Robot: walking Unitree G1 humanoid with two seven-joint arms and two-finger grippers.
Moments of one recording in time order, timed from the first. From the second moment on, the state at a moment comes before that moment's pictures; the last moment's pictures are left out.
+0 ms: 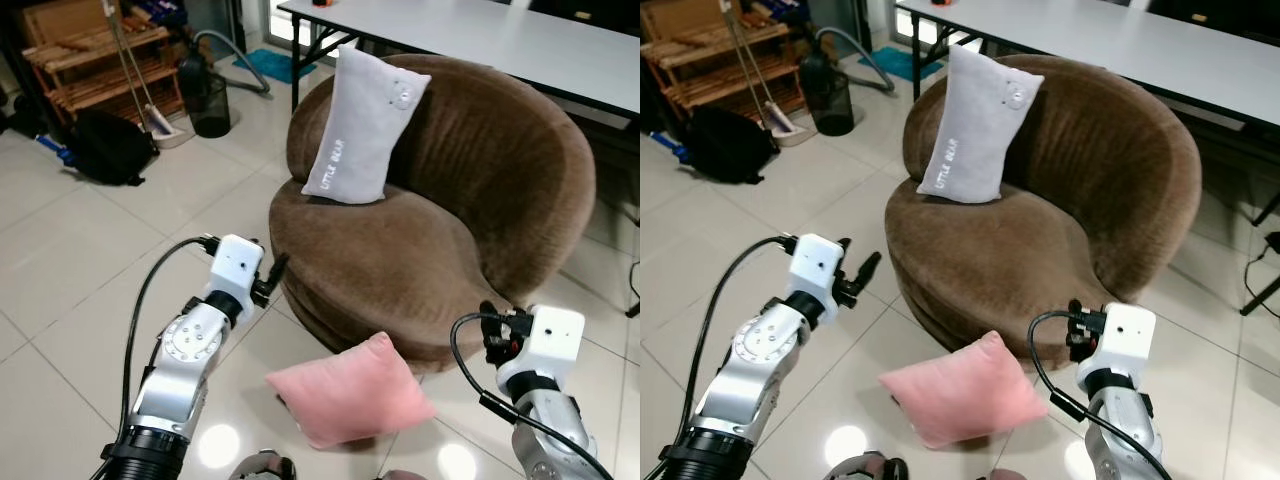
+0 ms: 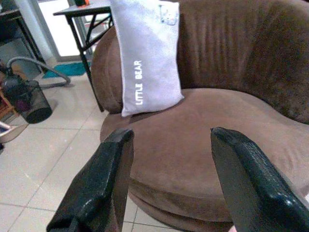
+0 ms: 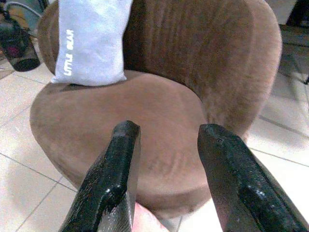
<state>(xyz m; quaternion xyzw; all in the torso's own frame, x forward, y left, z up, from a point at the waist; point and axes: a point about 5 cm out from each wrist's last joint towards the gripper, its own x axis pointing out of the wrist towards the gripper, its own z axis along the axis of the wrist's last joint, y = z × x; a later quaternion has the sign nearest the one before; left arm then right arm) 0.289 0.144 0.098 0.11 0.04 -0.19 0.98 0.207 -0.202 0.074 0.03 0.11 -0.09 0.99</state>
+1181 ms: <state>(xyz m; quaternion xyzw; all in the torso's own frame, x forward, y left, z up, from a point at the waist) 0.273 0.155 0.089 0.10 0.04 -0.15 0.98 0.216 -0.197 0.073 0.01 0.11 -0.04 0.99</state>
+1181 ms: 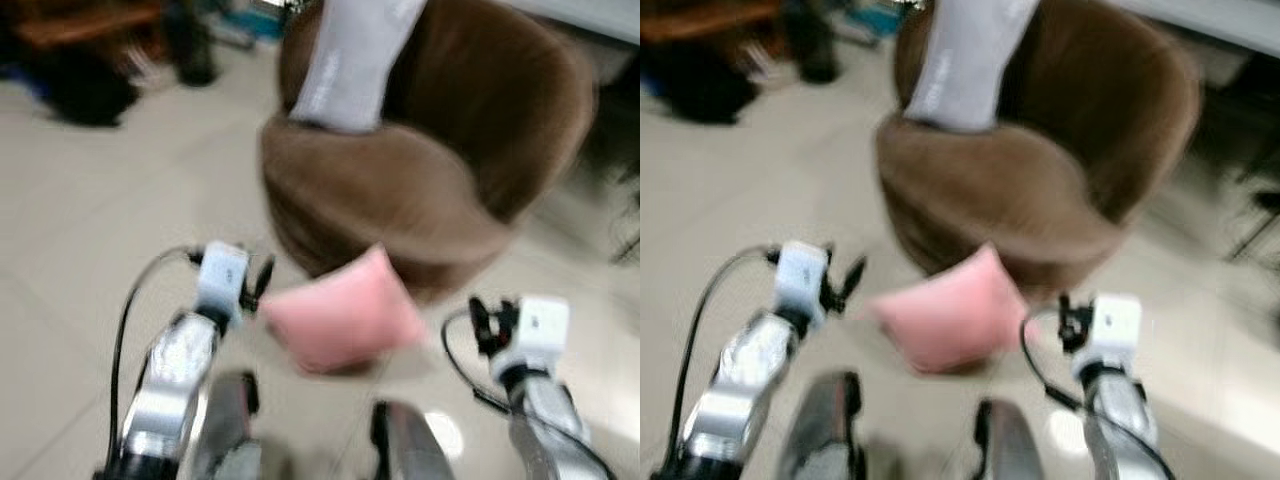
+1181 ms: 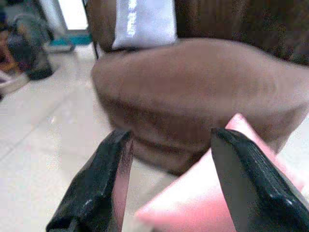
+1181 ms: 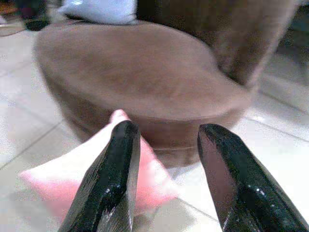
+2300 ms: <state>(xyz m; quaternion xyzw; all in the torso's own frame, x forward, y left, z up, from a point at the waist) 0.287 0.157 0.108 0.11 0.02 -0.17 0.98 0.224 -0.184 0.067 0.02 0.10 -0.03 0.99</state>
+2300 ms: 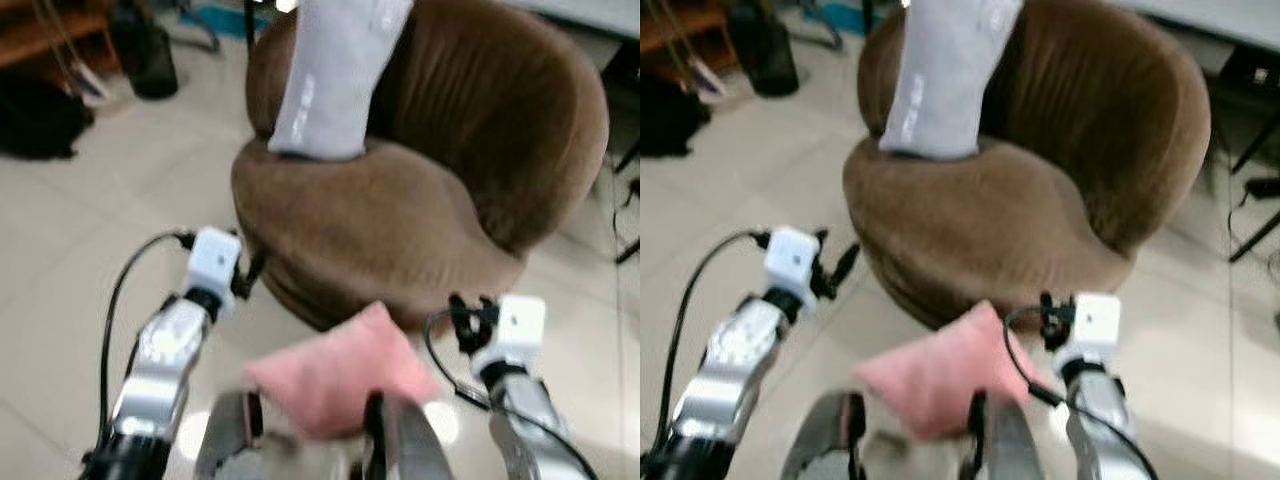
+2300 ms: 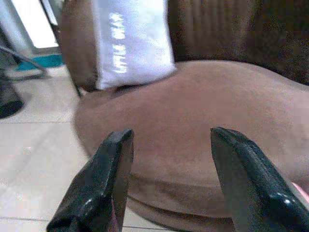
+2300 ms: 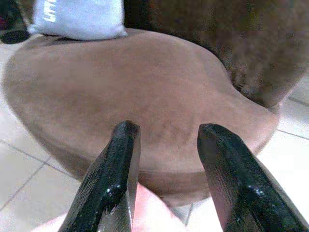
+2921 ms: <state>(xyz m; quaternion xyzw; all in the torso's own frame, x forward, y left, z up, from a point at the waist) 0.275 0.152 0.096 0.14 0.04 -0.25 0.96 0.245 -0.173 0.040 0.03 0.15 0.01 0.99</state>
